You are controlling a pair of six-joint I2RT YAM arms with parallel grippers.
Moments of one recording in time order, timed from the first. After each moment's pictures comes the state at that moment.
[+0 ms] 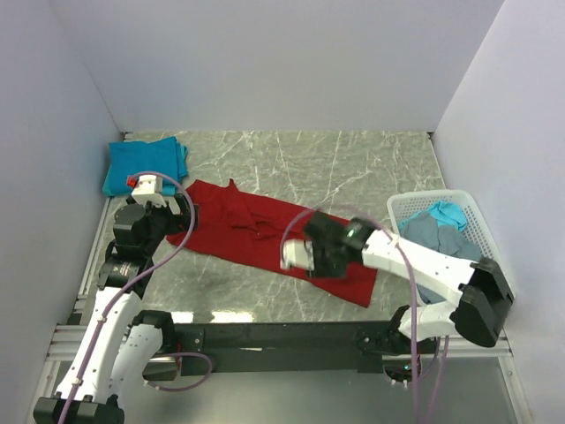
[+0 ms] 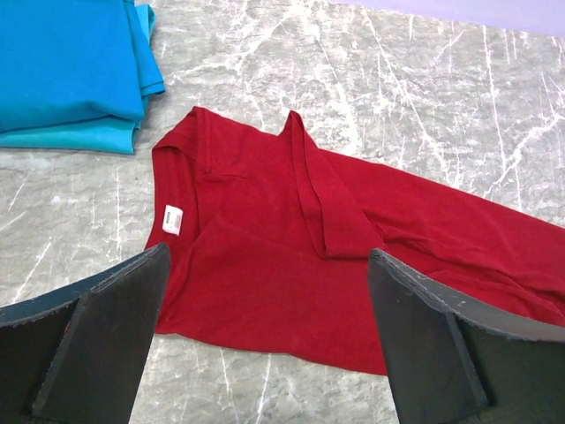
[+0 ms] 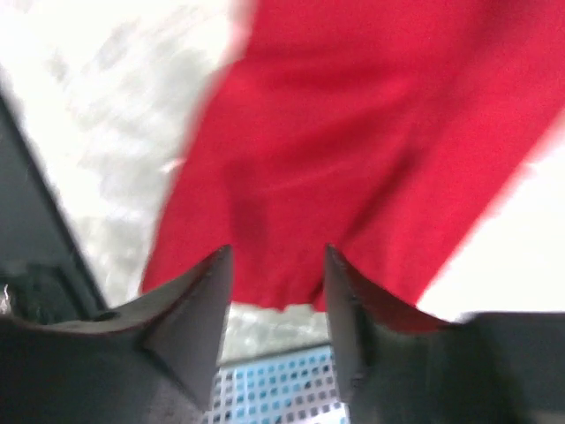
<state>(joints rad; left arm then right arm) -0.09 0.67 0.62 -0.23 0.07 -0.23 0.92 1.31 0.97 -0.95 0.01 -0.73</state>
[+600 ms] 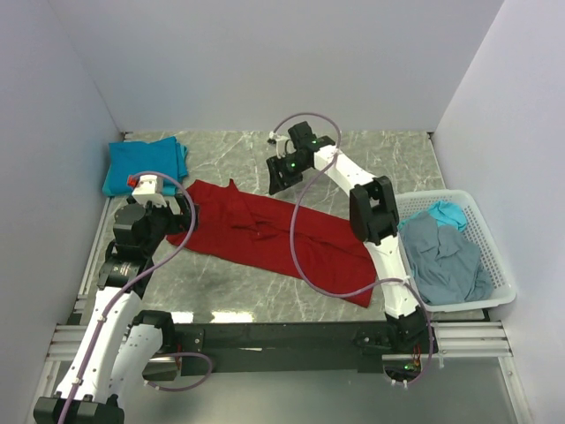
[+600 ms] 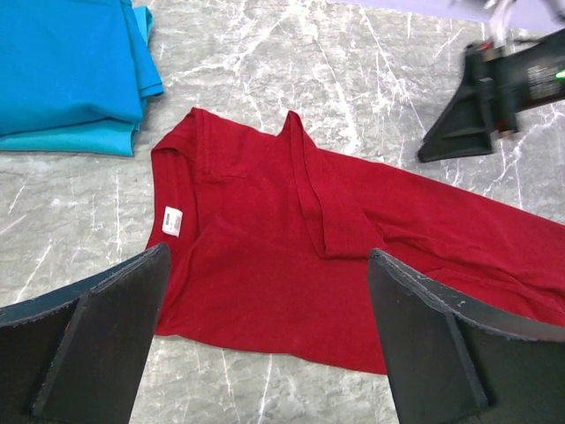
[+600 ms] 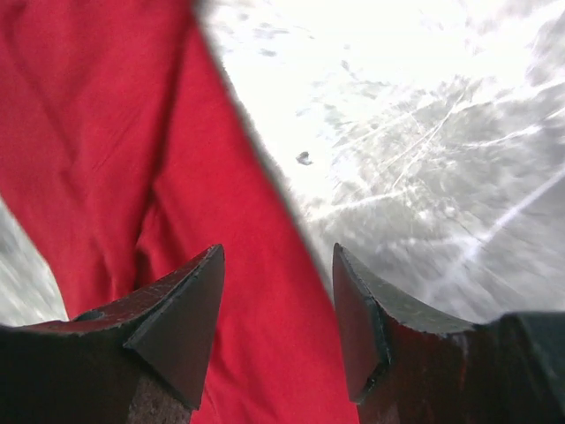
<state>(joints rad) -0.09 0.67 0.62 -0.22 0.07 -0.22 0.46 2.40 2.14 -0.76 -0.54 -0.09</state>
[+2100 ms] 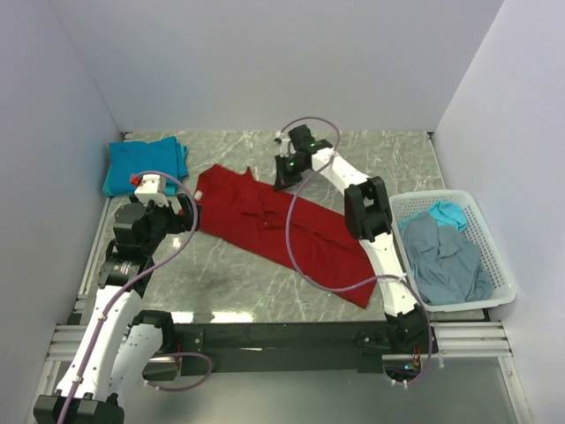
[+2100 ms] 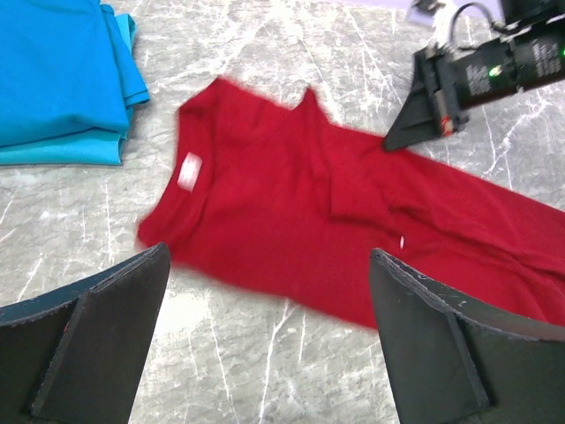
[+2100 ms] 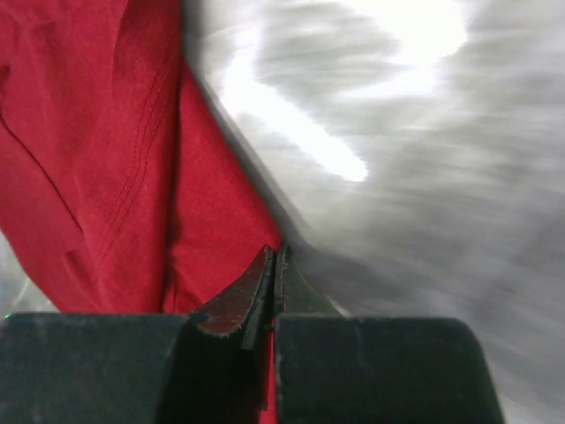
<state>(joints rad) -0.09 0.68 0.62 -0.20 0.11 -0.20 0.45 2.57 2.26 -0.72 -0.47 0.18</state>
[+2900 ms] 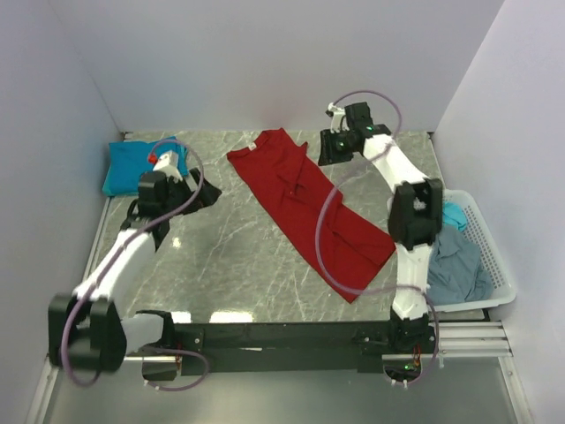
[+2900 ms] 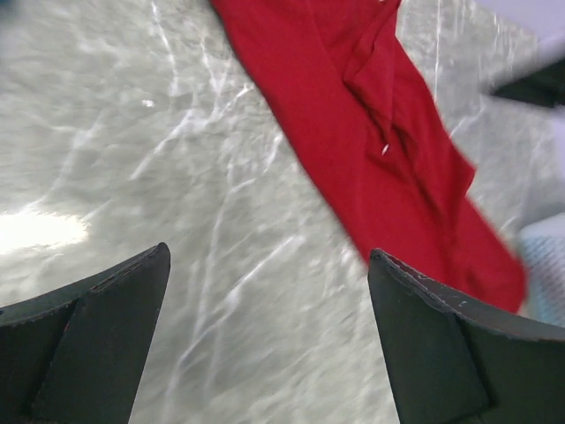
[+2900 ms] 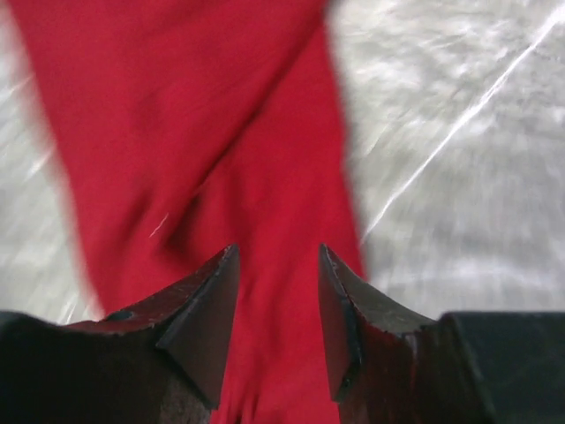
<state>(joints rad) -0.09 1.10 0.71 -0.04 0.26 -0.47 0.21 2.22 1.98 -0.66 -0.32 0.03</state>
